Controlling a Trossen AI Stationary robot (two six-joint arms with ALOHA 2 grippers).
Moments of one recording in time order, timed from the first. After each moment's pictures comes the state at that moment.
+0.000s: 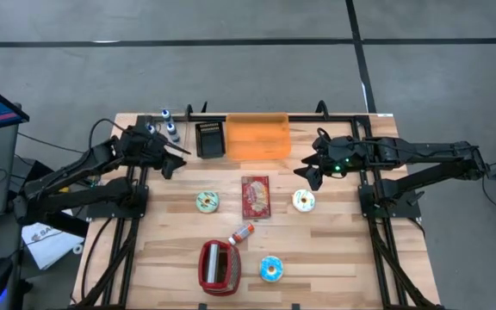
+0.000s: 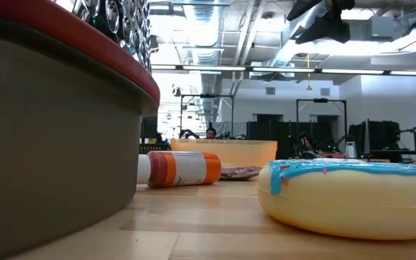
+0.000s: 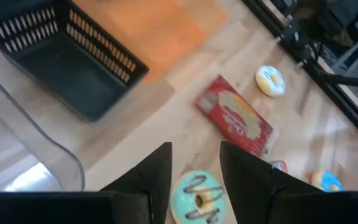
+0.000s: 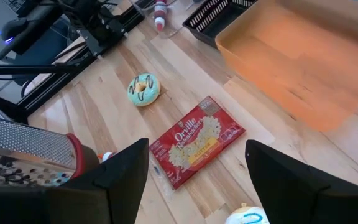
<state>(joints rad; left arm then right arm) 0.55 0.61 0.61 -0.64 0.20 -0.44 0.02 1.04 1.06 -0.69 0.21 0.66</state>
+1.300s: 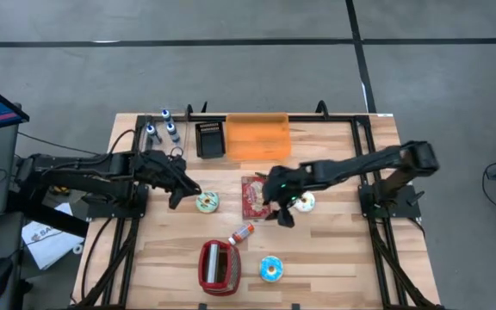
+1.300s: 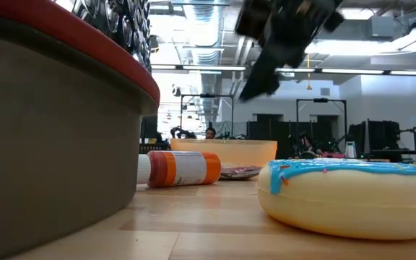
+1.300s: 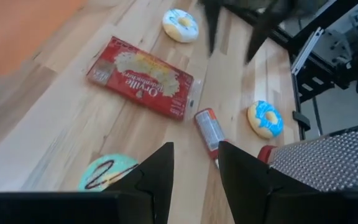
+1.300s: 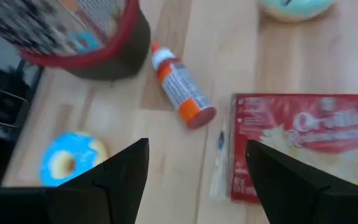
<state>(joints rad) 0.04 0.77 0.61 -0.43 0.09 -0.49 0.06 1.64 1.06 -0.29 -0.29 0.09</state>
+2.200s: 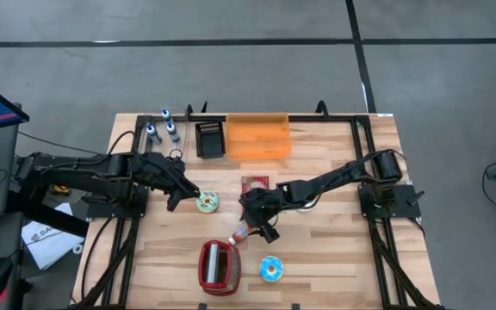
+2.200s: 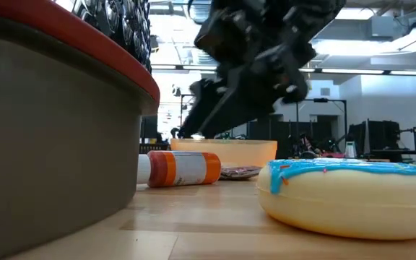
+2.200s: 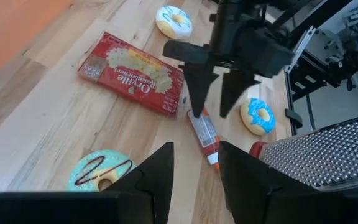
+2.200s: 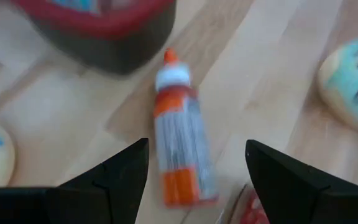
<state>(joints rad) 0.00 0.75 0.61 -0.43 0.08 -0.51 0.15 1.95 1.15 0.00 -0.23 -0.34</state>
